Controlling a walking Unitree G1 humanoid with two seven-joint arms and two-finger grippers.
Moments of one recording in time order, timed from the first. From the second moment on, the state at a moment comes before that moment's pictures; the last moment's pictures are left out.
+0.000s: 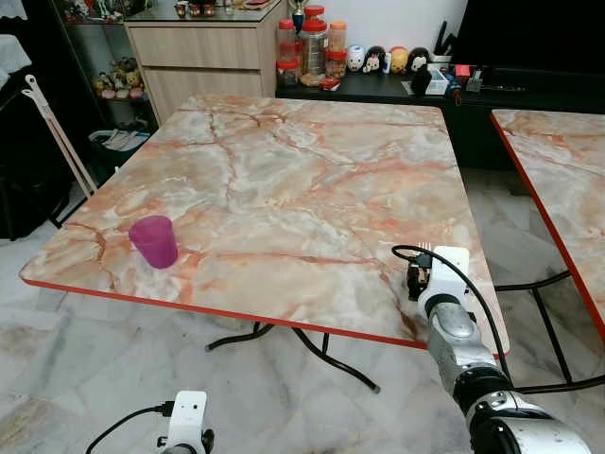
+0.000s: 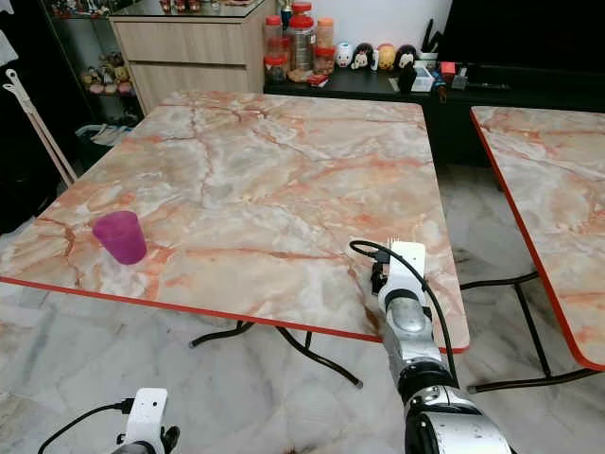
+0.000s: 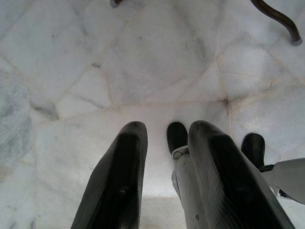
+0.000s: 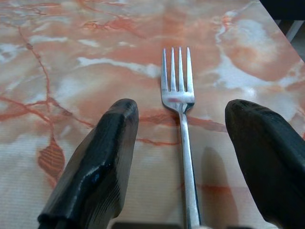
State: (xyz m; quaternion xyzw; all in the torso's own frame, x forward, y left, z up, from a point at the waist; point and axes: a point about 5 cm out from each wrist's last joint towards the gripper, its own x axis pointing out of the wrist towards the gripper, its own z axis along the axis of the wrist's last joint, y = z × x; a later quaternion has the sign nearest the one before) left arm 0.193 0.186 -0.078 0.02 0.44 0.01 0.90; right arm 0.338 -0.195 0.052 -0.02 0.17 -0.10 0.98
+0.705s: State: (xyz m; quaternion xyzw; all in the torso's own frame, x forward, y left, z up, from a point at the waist) left arm 0.193 0.186 -0.079 0.02 0.44 0.01 0.90; right arm 0.333 -0.192 0.043 0.00 0.18 -0.10 0.98
